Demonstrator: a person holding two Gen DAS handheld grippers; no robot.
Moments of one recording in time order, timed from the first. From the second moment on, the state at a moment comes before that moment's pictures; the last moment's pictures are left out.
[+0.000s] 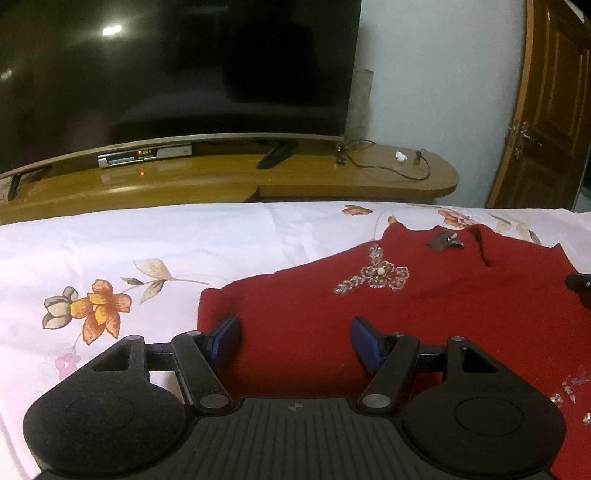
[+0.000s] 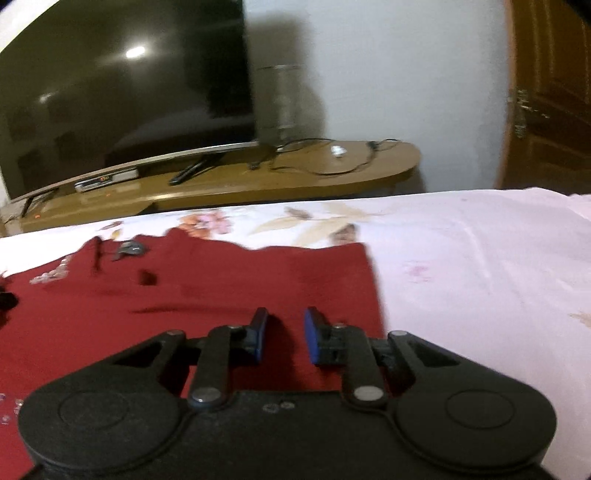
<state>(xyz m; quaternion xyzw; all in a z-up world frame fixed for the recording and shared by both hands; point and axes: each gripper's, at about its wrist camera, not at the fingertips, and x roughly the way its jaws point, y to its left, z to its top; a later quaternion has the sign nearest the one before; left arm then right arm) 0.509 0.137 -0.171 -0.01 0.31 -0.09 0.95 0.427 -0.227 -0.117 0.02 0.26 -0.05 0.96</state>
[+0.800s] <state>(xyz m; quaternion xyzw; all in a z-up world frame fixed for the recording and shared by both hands) 0.434 0.124 -0.170 -0.01 0.31 -0.07 0.95 0.377 -0.211 -0.122 -0.03 0.27 0.00 0.96</state>
